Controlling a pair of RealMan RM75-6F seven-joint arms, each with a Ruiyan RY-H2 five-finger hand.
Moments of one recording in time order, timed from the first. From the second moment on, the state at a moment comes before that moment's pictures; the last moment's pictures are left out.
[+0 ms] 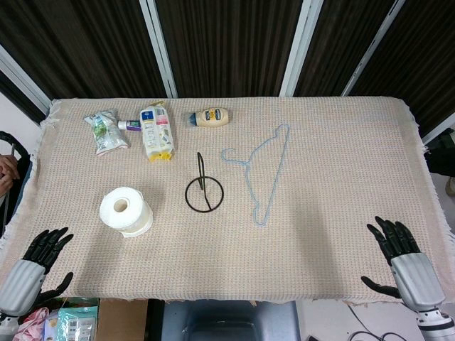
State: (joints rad) left arm -0.08 -1.19 0.10 -1.36 1.80 1.67 -0.28; right arm 0.01 -1.06 -0.05 -1.69 -1.75 1.57 -0.05
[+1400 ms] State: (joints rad) left arm -0.34 -1.70 -0.12 -0.96 1.46 1.30 -0.73; right arm 0.01 -1.03 -0.04 -1.69 -1.72 1.58 0.00
